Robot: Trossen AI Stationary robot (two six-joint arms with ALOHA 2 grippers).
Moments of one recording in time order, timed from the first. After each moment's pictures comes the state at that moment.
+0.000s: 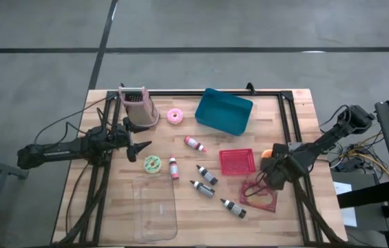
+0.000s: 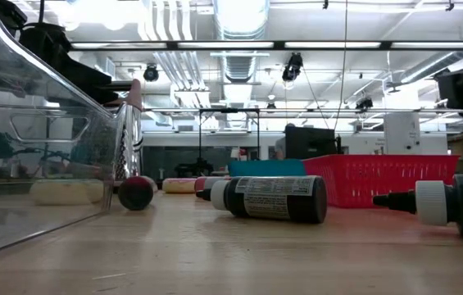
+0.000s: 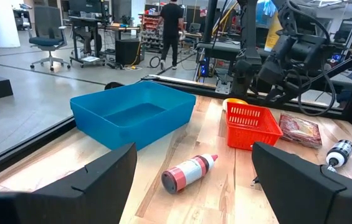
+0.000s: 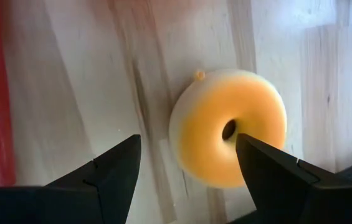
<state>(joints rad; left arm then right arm) 0.17 0.18 0.04 0.06 -0.07 -0.09 0.60 1.21 0.61 -1.06 0.29 0.83</state>
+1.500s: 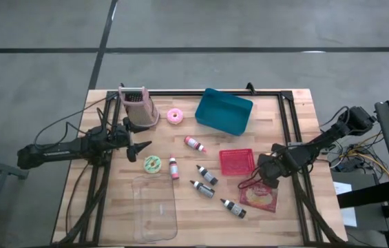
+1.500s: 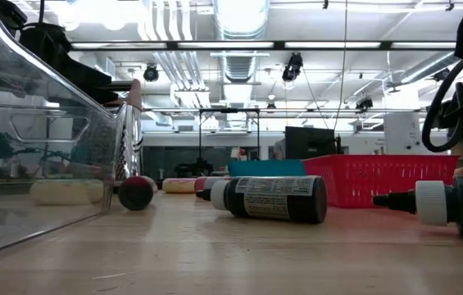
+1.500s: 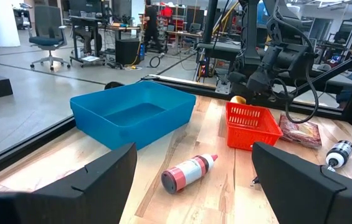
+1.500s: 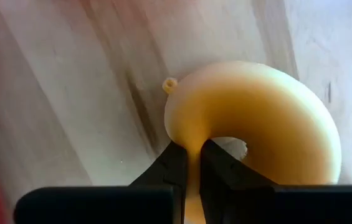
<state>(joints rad) 0.17 0.18 0.04 0.06 -0.07 -0.09 0.52 1.21 0.49 -0.86 0.16 0.89</state>
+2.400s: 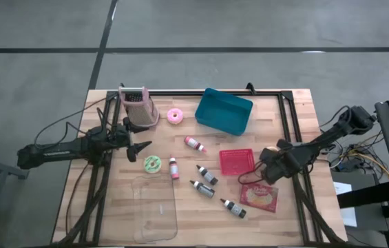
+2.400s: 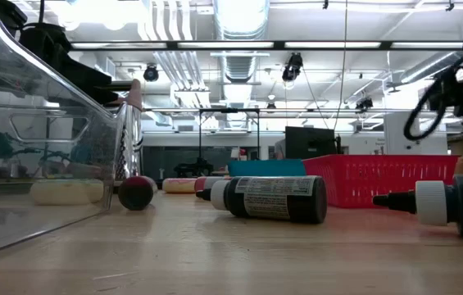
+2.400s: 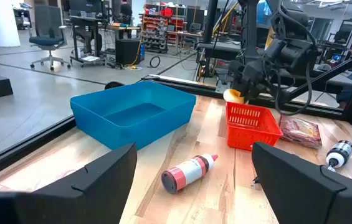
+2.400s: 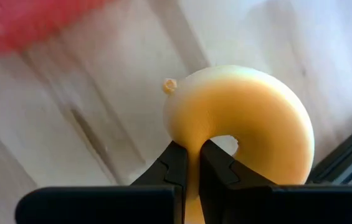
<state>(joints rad) 0.17 0.18 0.04 0.06 -0.07 -0.09 0.52 1.19 0.55 -1.04 0.38 1.06</state>
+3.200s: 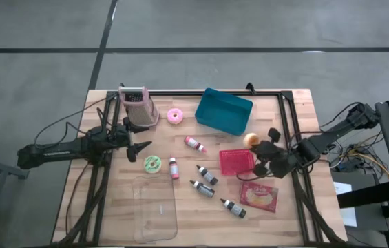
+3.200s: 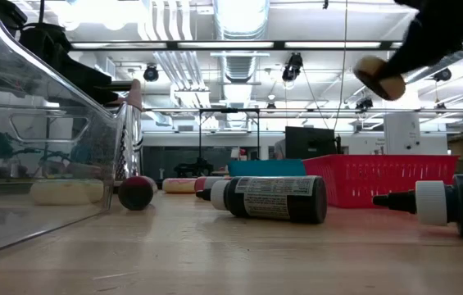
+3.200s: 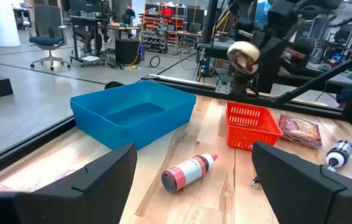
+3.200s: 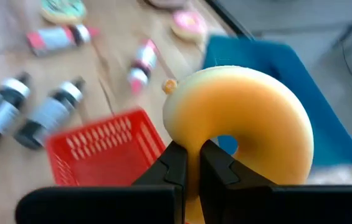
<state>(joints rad) 0.17 0.18 0.04 0.06 -0.07 -0.09 0.52 0.95 0.68 -0.63 0.83 0.57</state>
